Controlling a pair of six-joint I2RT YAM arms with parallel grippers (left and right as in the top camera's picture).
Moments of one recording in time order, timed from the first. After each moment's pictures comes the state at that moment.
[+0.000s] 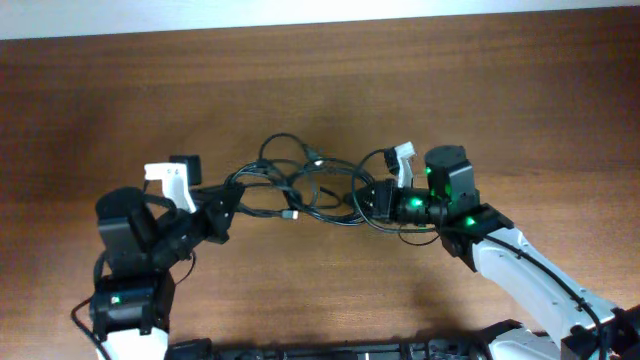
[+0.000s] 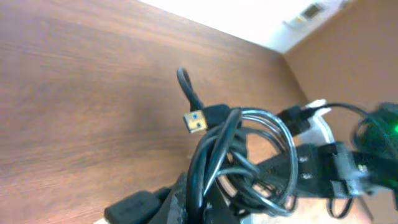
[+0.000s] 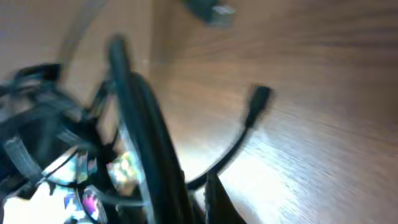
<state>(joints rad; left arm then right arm) 0.11 0.81 0.69 -0.45 0.69 -0.27 0.32 1.33 0.59 0.10 -0.86 0.82</state>
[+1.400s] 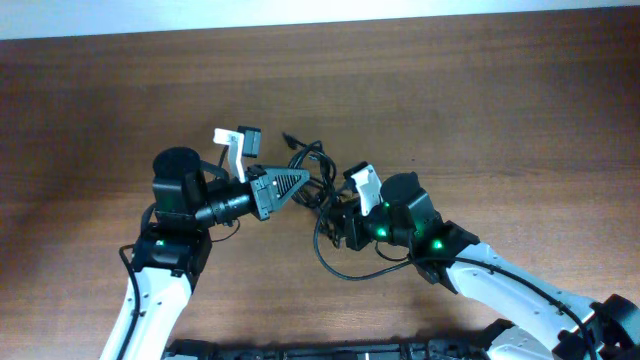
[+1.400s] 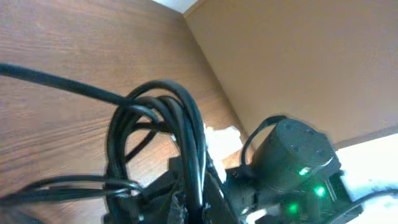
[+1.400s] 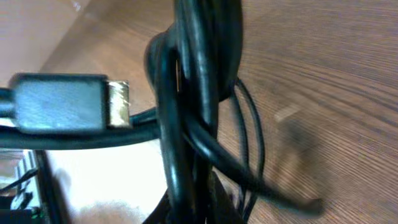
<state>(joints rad) -0.17 1.11 0.71 -0.02 0.96 -0.53 0.59 1.34 0.55 0.19 -0.45 0.37</state>
